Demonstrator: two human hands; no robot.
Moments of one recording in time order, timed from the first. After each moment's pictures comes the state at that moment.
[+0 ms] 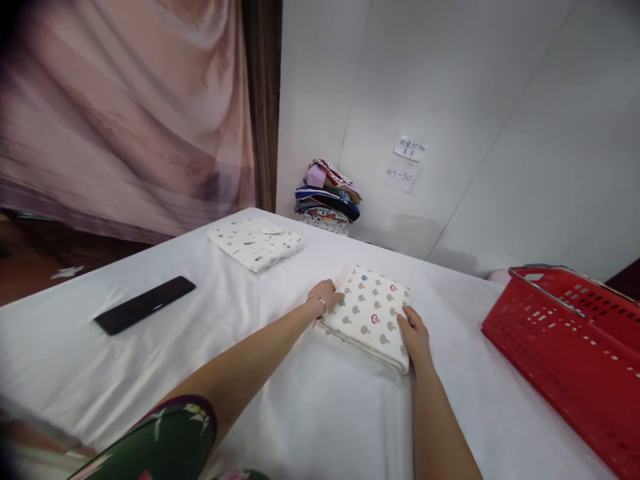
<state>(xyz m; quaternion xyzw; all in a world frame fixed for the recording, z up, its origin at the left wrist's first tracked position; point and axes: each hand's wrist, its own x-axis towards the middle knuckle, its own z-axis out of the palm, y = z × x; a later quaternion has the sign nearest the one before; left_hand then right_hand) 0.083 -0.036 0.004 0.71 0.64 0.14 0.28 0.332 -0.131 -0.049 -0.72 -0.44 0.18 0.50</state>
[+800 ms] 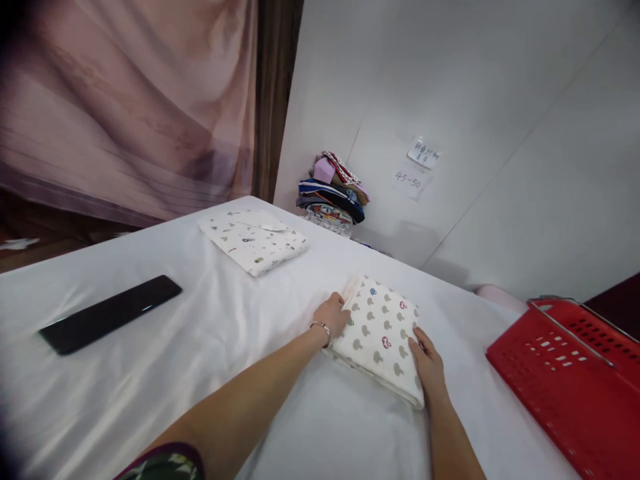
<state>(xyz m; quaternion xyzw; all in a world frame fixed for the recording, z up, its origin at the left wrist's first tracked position) 0.080 -0.037 -0.021 0.68 0.61 0.22 0.35 0.332 -0.136 -0.042 -0.76 -0.41 0.19 0.46</state>
